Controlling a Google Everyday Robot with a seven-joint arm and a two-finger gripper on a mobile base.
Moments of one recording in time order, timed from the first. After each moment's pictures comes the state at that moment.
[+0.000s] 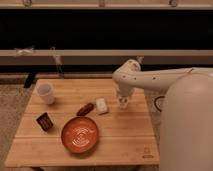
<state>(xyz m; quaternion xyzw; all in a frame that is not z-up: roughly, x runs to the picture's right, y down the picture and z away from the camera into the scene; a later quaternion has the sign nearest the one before) 0.110 0.053 0.852 -0.09 0.18 0.75 0.63</state>
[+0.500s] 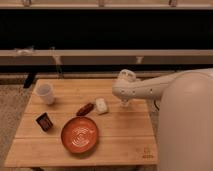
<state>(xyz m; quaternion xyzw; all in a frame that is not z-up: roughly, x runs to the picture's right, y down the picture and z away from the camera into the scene) 0.129 0.055 0.865 -0.03 0.16 0.76 0.63</state>
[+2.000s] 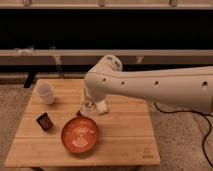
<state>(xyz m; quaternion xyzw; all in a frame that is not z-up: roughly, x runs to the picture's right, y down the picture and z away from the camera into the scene) -0.077 0.064 0.662 -0.25 0.04 0.64 0.72</state>
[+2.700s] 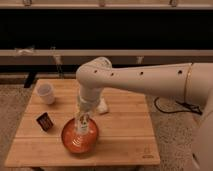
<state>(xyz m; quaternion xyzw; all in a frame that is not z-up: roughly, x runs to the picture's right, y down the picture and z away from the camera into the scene) -0.099 0.126 0.658 -0.39 0.12 0.55 0.73</state>
